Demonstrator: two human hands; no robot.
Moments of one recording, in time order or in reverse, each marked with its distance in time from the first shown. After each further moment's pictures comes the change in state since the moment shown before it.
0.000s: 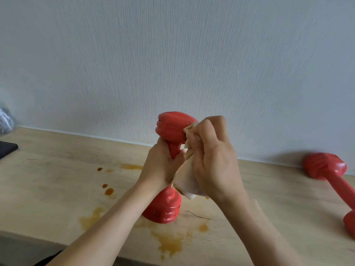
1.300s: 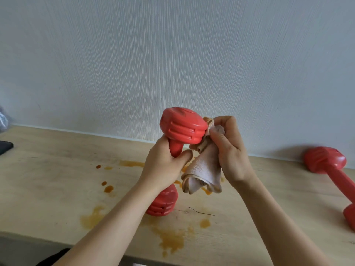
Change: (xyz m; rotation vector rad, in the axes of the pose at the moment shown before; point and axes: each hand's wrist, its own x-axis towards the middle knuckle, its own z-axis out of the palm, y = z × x) left_hand -0.003 -0.006 0.003 -0.142 -0.052 0.052; right_hand 0.002 0.047 -0.008 0.651 -0.060 0.421
